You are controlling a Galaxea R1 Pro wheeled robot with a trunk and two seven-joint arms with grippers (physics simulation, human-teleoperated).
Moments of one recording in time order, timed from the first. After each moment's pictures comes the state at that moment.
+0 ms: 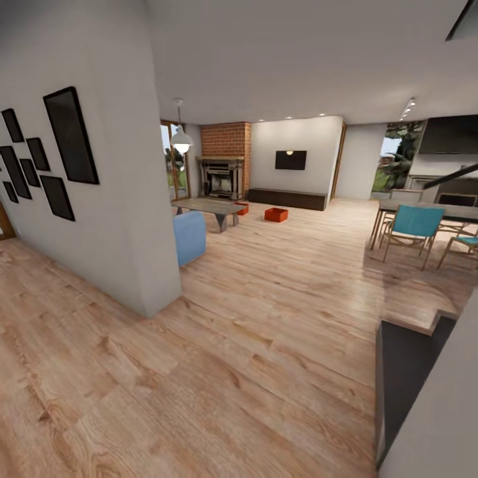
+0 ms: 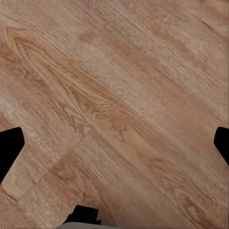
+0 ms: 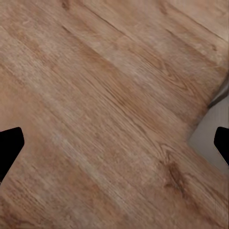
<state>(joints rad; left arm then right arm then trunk) -0.08 -0.06 0.18 -0.02 -0.01 -0.71 0.05 0.07 0.00 -0.07 -0.31 0.31 -0.66 -0.12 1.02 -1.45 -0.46</state>
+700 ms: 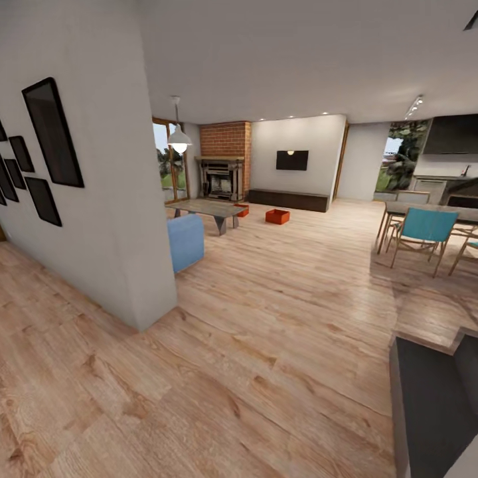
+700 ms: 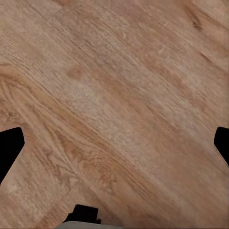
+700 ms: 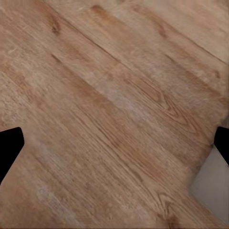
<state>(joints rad) -0.08 -0.06 0.18 -0.02 -0.01 -0.71 0.05 0.07 0.00 -0.07 -0.31 0.31 -0.66 -0.12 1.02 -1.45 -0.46</state>
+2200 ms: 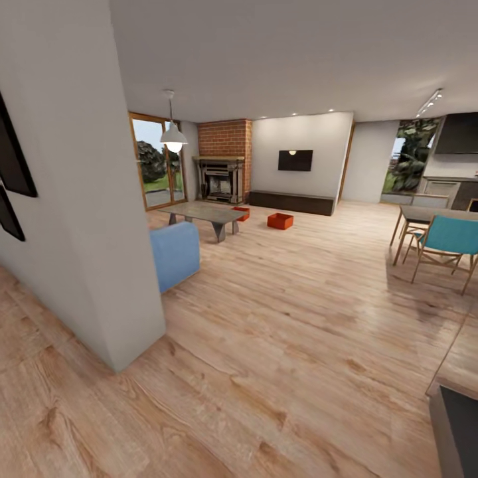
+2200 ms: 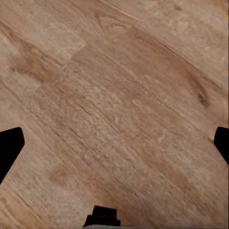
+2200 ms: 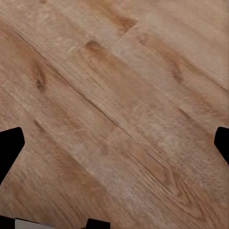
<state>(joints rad) -0.08 0.00 0.18 -0.07 -0.01 -0.61 -0.01 0.00 -0.10 -0.07 -0.31 0.14 -0.50 0.16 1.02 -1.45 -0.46</state>
